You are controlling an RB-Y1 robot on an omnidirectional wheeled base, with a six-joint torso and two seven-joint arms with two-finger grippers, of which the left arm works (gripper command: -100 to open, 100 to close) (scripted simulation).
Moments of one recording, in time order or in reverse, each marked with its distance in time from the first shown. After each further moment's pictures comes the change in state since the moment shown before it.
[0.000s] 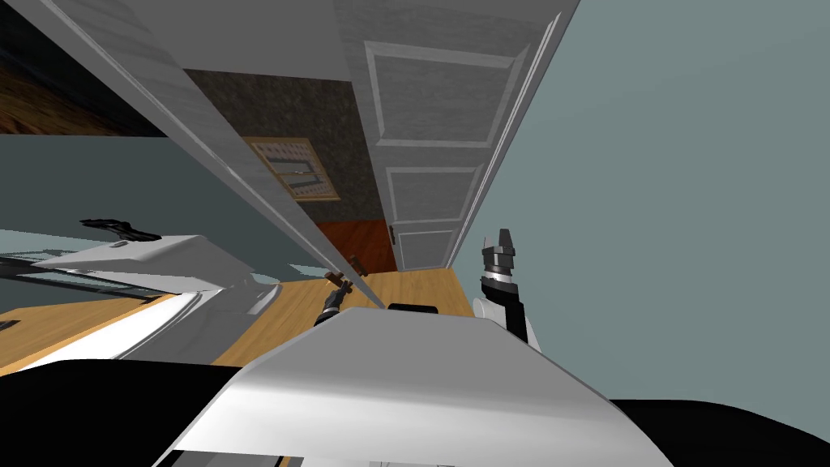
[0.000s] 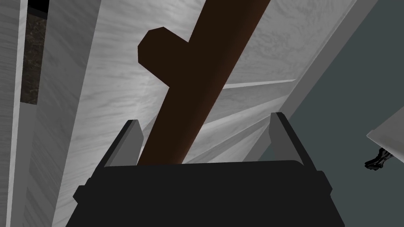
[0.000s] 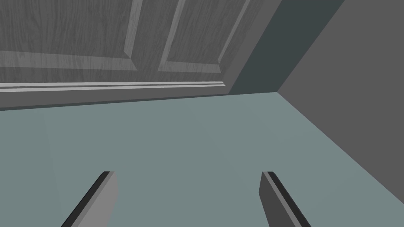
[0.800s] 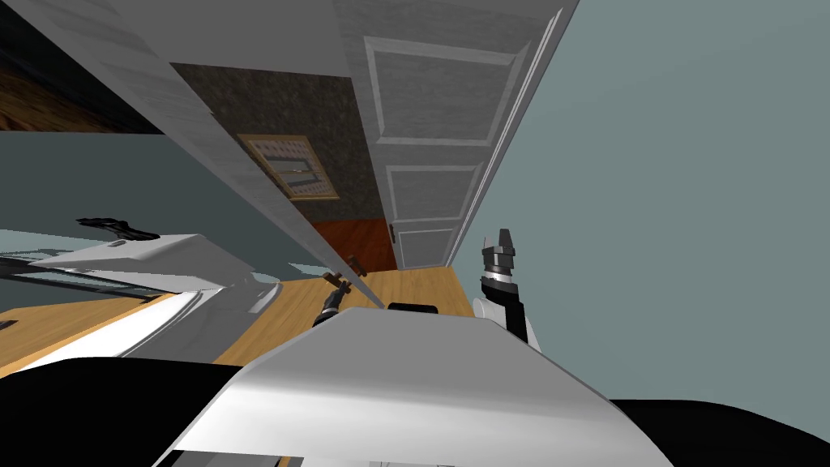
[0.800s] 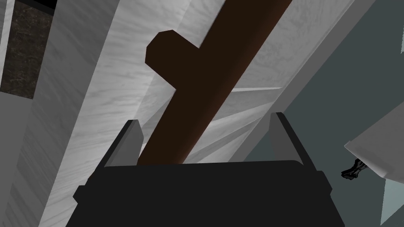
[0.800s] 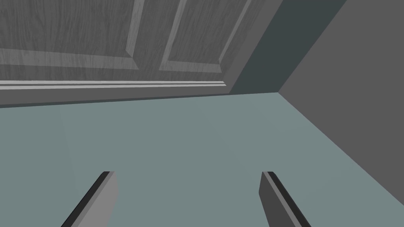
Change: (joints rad) arm 0.024 0.007 -0.020 -0.038 0.026 0.030 0.088
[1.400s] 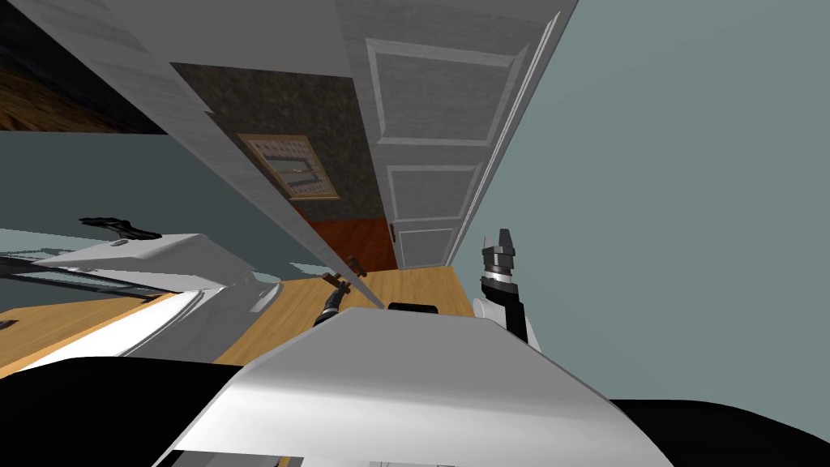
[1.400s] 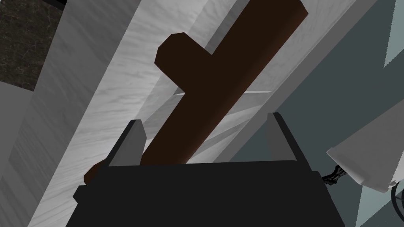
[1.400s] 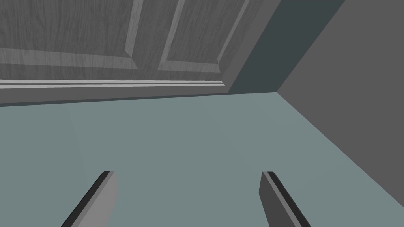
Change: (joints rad) arm 0.006 -0.002 -0.014 -0.007 0.023 0.002 0.068
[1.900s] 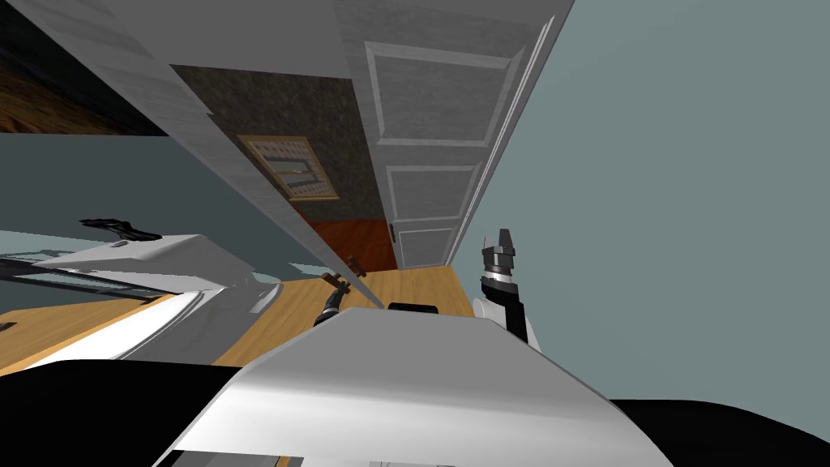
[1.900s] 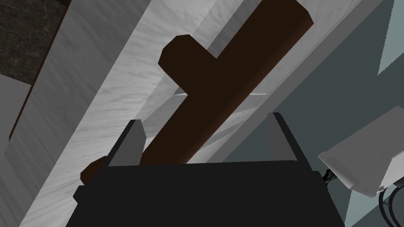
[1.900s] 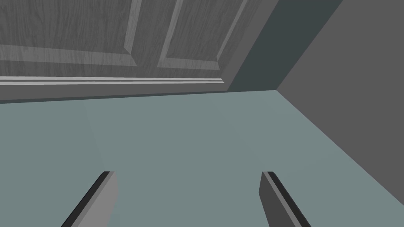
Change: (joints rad) arm -0.033 0.015 -0.008 0.069 0.015 -0.034 0.046
